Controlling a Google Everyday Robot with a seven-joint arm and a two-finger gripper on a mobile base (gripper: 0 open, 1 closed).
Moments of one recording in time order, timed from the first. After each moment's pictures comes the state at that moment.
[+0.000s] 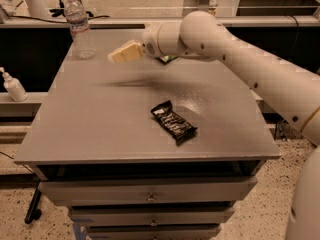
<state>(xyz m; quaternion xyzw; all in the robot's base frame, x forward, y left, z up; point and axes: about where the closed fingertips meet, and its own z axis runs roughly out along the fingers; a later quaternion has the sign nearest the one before) 0.746 0.087 0.905 -0.42 0.69 0.23 0.55</state>
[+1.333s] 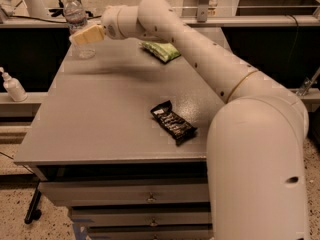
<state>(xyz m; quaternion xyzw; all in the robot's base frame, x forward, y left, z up) 0.805 0.208 0.935 -0.44 0.63 0.28 0.57</state>
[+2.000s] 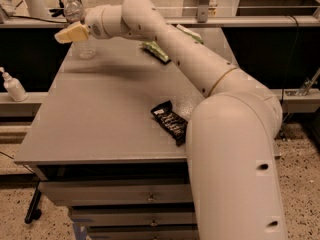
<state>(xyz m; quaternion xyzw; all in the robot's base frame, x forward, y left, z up) 0.802 0.259 0.934 -0.46 0.62 0.31 0.55</state>
